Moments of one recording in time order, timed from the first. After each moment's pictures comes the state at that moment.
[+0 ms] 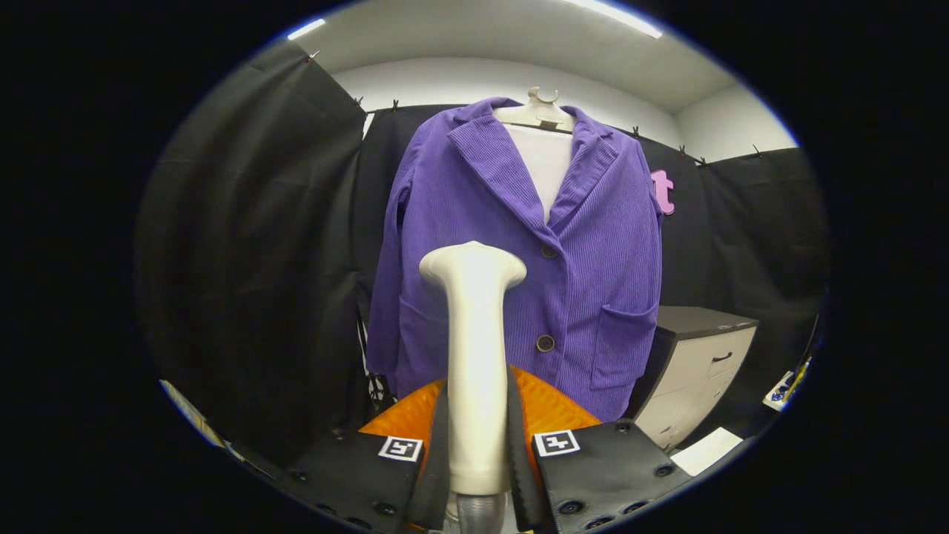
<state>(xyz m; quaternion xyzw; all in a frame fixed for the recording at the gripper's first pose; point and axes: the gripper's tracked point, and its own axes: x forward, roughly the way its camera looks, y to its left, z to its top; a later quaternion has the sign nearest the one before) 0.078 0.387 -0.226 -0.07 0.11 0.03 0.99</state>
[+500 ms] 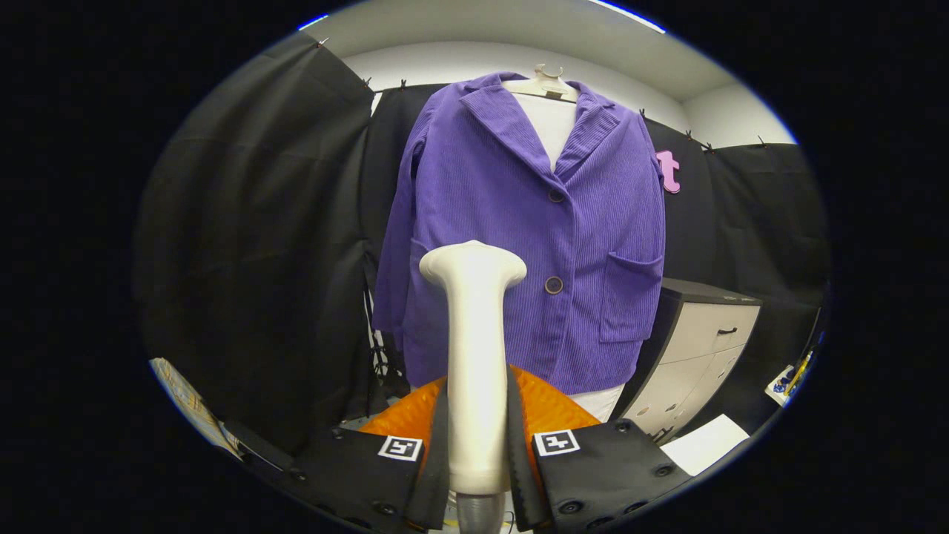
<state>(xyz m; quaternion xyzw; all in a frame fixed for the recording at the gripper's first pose) 0.039 0.384 -0.288 -0.08 0.15 0.04 0.98</state>
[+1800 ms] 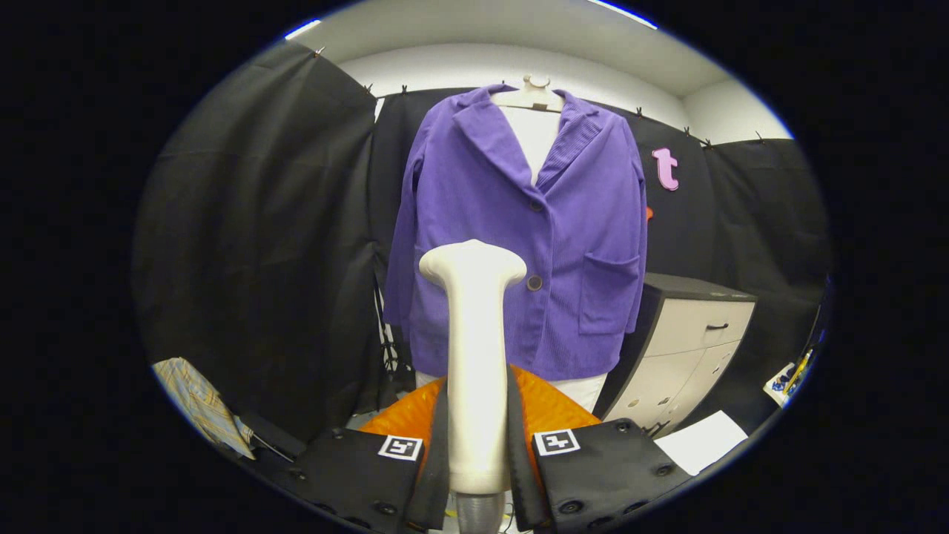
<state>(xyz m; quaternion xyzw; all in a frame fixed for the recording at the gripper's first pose) -0.007 0.355 -0.224 -0.07 0.14 0.05 0.99</state>
